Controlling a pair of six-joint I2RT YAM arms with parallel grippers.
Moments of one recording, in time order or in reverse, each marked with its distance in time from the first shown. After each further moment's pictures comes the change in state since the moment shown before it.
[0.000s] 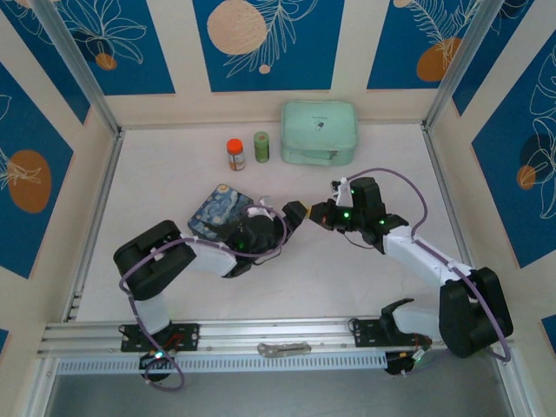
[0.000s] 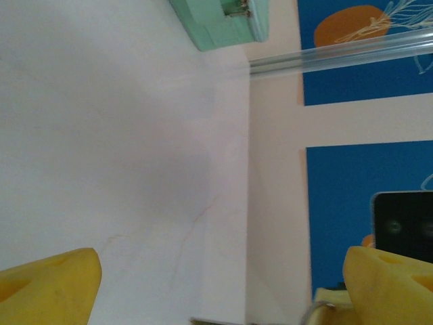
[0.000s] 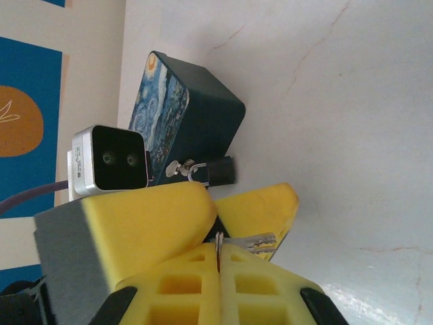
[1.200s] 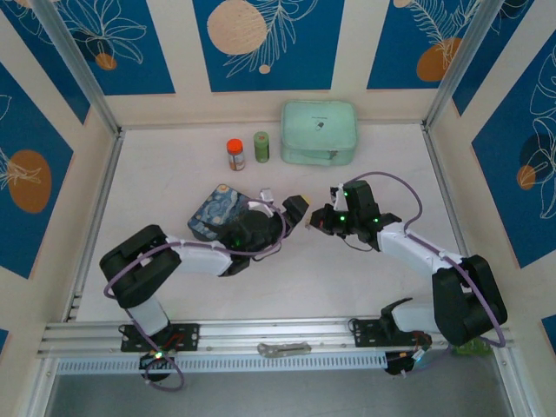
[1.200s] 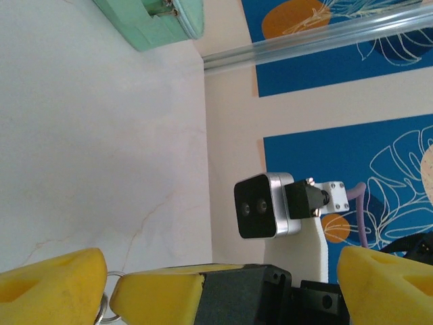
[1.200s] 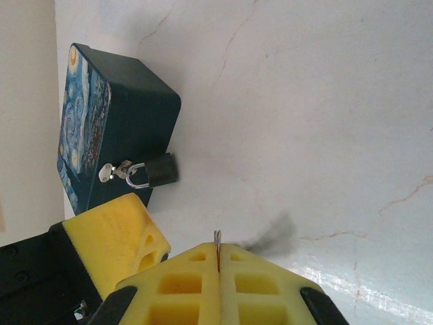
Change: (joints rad) left arm -0.004 -0.094 0.009 -0.010 0.035 0.072; right arm 0.017 0.071 0.004 -0.075 0.111 -0.028
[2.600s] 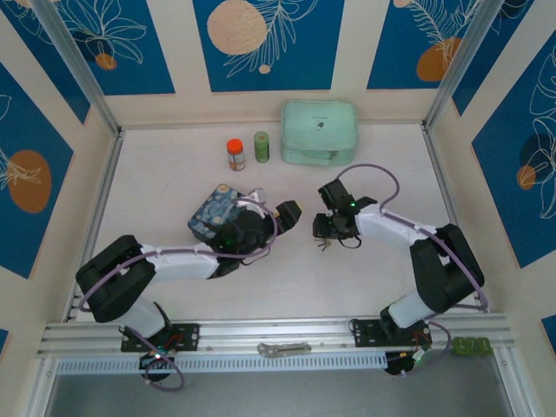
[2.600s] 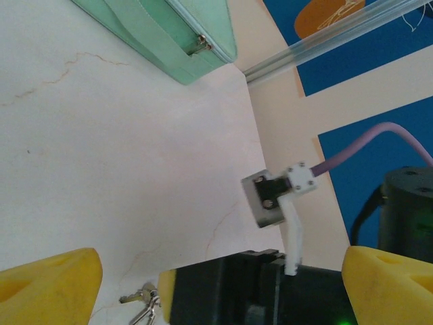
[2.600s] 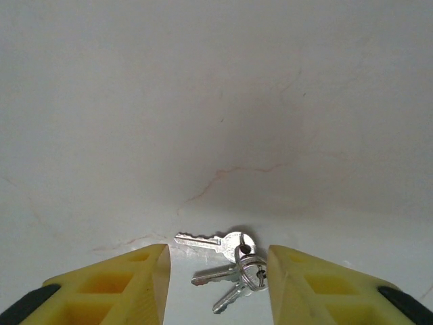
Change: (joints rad) left arm 0.023 -0.162 -0.049 -0.230 -0.074 0.246; right arm 0.123 0.245 0.212 -0.403 0.487 -0.275
